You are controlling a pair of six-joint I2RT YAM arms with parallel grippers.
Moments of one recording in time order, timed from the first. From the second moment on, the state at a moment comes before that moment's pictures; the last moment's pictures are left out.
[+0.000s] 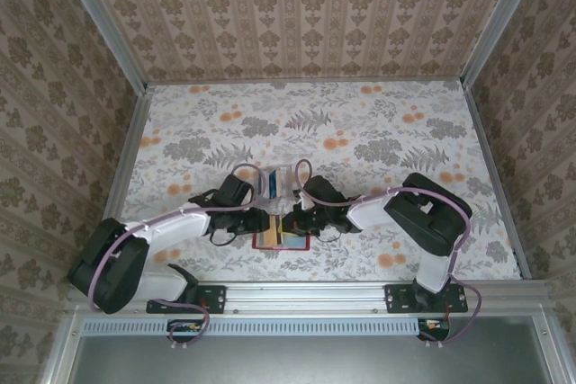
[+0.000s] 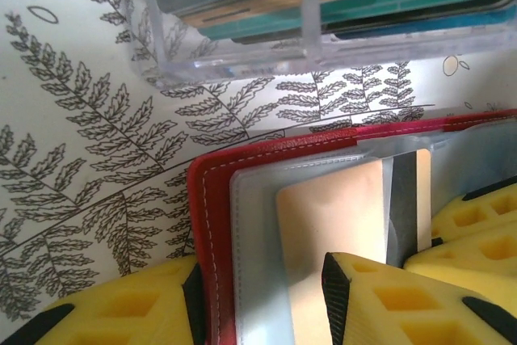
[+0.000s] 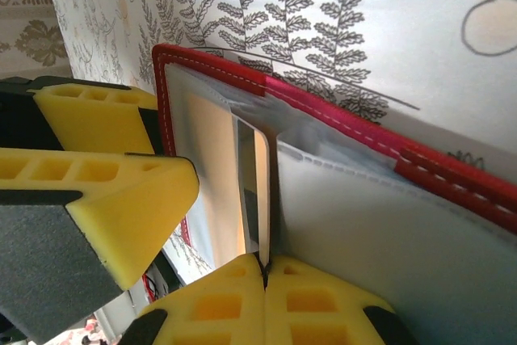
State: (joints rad) left arm -0.65 1.30 0.52 -0.33 0.29 -0.64; right arm 0.81 1.82 0.71 0.33 -0.57 1.06
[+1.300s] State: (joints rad) left arm -0.63 1.24 0.39 -0.27 0.56 -0.75; right arm 0.96 1.71 0.67 0.27 -0.31 1.16
